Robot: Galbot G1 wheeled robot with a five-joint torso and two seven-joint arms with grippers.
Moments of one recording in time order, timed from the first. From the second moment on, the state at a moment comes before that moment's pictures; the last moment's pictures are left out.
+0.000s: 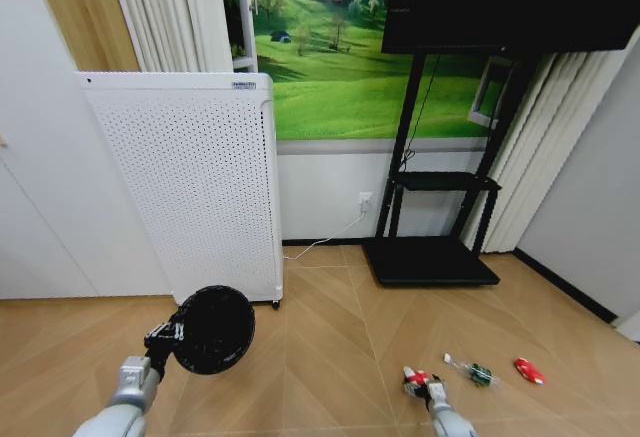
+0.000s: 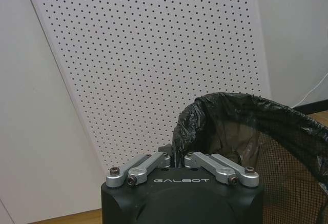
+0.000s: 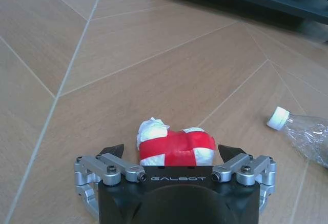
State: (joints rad) left arm 1.59 -1.18 -0.78 -2.05 -0.19 0.21 -0.01; right arm -1.04 1.19 0.31 0.78 0.24 0.03 0.08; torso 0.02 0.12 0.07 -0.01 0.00
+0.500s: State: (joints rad) left arm 1.58 -1.18 -0.77 -2.05 -0.19 0.20 -0.01; right arm -1.06 1.19 0.33 0.78 0.21 0.06 0.03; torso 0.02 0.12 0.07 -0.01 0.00
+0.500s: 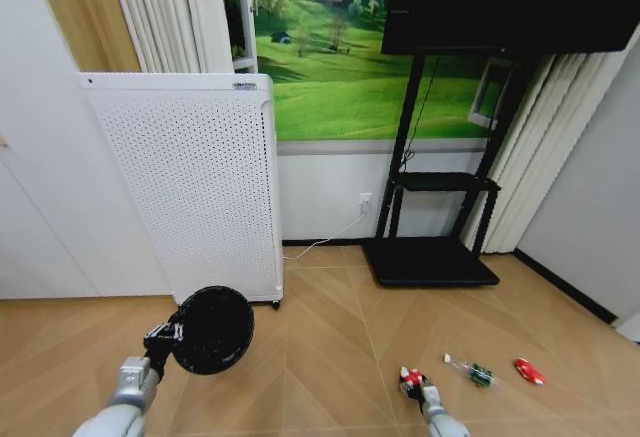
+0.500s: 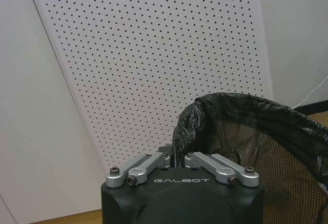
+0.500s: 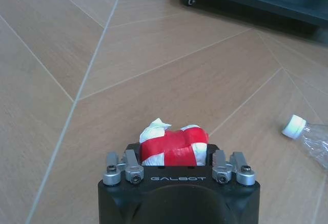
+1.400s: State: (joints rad) left arm 1.38 -1.19 -0.52 -1.96 -0.19 0.22 -0.04; right arm -1.44 0.91 0.52 1.58 0.46 0.08 -0.07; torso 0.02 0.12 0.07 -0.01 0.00
